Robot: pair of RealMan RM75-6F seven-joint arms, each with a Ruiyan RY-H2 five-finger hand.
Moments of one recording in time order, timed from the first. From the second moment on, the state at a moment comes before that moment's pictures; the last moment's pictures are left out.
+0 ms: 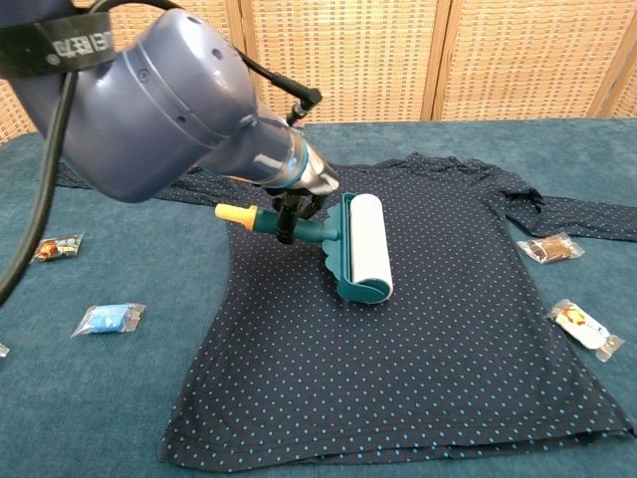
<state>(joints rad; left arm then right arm) -1.71 -1.75 0.02 -1.18 -0.36 0.75 1.47 0.07 -1.15 0.13 -1.48 -1.42 1.45 0.33</state>
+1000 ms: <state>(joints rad) -1.57 -1.56 0.10 -1.48 -0.24 0.88 1.45 0.06 -1.14 0.12 -1.50 -1.45 1.49 0.31</state>
